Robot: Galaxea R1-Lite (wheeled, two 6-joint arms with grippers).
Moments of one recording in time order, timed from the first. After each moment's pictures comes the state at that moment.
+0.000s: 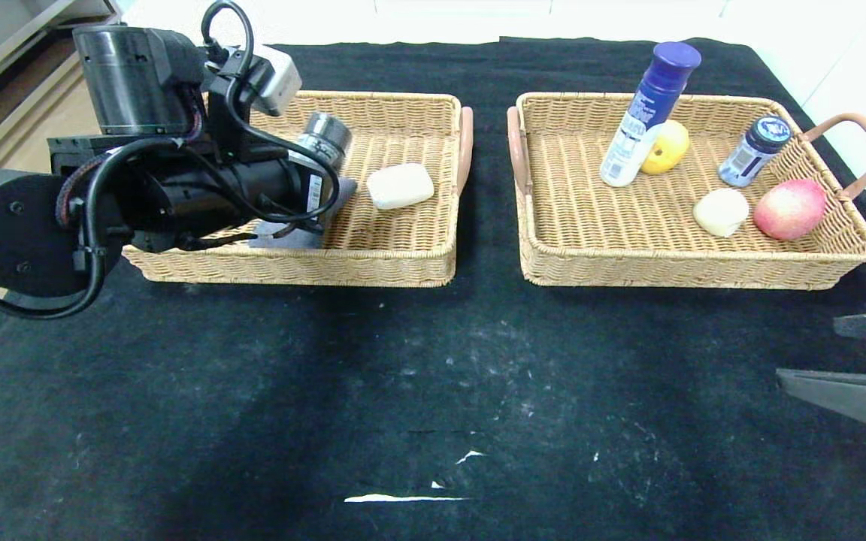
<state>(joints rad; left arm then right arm) -0.33 1.76 -1.40 -0.28 0.14 0.27 0.27 1.15 -1.02 0.38 0.24 -0.15</state>
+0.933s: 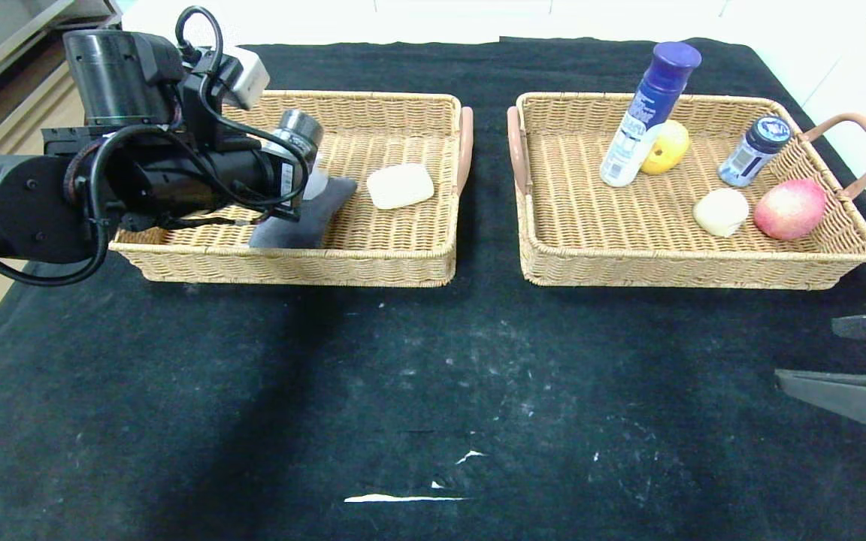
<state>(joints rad) -0.21 1.82 -1.50 -0.24 0.05 0.25 0.27 1.15 -1.02 0.38 0.24 -0.15</state>
